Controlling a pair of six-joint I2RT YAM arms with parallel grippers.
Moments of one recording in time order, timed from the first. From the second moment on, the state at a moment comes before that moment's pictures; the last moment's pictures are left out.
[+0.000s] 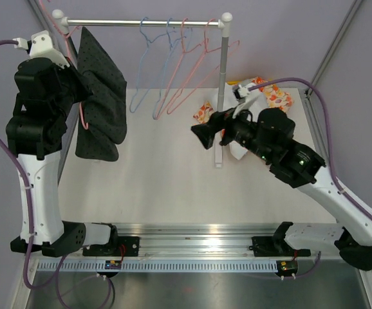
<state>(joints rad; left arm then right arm) -0.12 1.34 2.10 -0.96 -0.18 -0.30 0.76 1.06 1.35 -0.37 0.06 0.30</state>
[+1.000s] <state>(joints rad) -0.14 1.12 2.02 -1.03 0.05 -0.38 1.30 1.85 1.91 -0.18 0.36 -0.07</state>
